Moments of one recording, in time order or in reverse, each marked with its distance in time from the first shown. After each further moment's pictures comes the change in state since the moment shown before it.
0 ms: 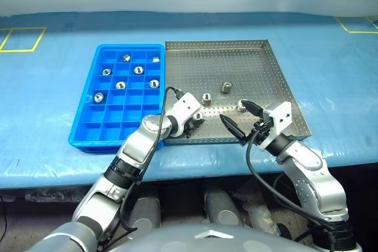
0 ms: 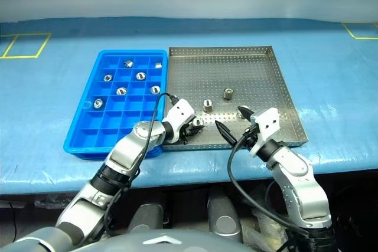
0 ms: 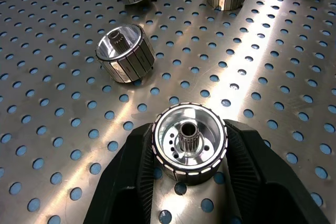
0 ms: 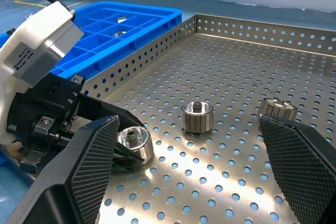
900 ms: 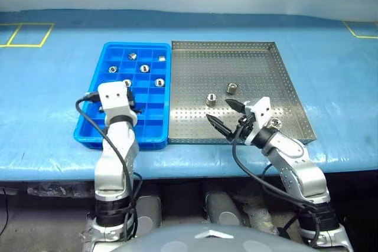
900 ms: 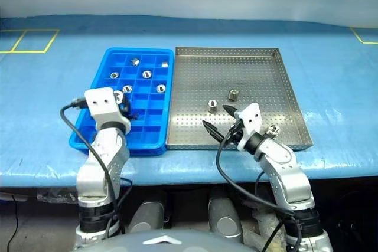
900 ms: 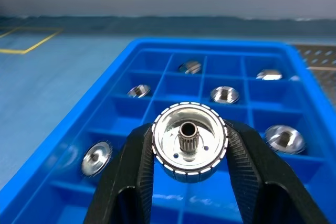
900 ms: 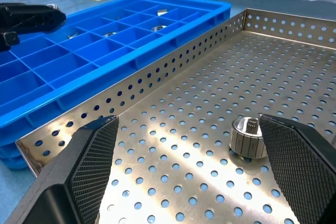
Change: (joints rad) left arm 0.323 -0.221 0.402 -0.480 0.099 0.032 0.833; right arm -0.138 0.031 0.096 0.159 -0.045 -0.024 0.075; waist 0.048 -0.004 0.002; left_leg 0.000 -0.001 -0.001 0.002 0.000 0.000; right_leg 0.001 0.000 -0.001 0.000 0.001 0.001
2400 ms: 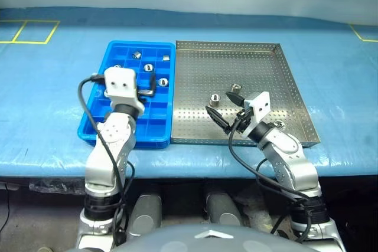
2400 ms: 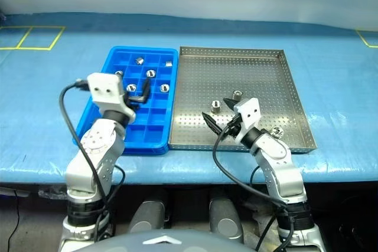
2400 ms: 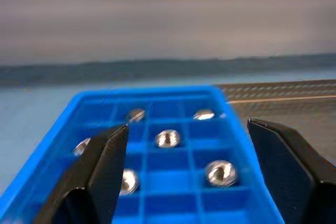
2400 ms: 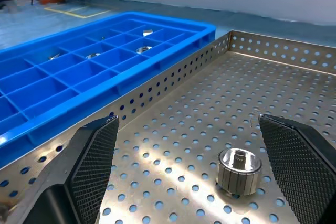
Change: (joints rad) left arm -0.146 0.193 -0.108 0.028 -0.162 -0.139 -0.370; right arm -0.049 0.072 -0.012 0.044 -0.046 -0.052 -0.074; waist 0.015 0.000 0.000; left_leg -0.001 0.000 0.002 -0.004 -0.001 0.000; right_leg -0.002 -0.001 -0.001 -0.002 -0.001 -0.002
